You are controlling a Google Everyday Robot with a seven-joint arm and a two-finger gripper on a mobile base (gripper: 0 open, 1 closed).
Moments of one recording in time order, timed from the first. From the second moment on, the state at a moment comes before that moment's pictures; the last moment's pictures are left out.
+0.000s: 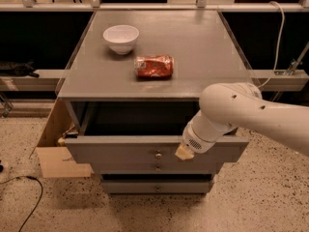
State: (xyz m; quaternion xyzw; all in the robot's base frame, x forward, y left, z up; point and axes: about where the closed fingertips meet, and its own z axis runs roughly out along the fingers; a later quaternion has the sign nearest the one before) arm 0.484 -0.088 0.671 -0.49 0.85 0.10 0.13
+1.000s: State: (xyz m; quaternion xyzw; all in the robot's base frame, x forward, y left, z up) arm 0.487 -0.085 0.672 -0.49 0.85 0.08 0.16
